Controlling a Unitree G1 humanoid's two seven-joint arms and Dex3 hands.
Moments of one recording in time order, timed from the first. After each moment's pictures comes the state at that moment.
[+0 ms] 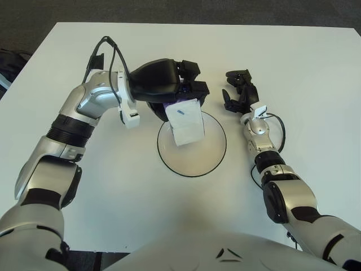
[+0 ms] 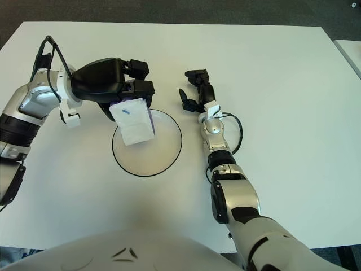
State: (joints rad) left arm -0.75 0.63 -0.30 0.19 0.41 -0.87 -0.38; right arm -0.60 -0.04 -0.07 0.93 -0.06 -0.56 -0.02
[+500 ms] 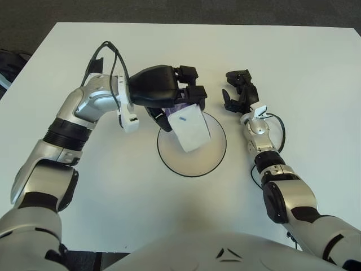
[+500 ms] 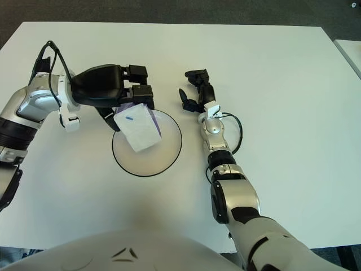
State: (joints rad) left arm -0.73 0.67 -0.31 0.16 0.42 -0.87 -0.45; right arm -0.61 -0.04 -0.07 0.94 -0.06 -0.56 -0.03
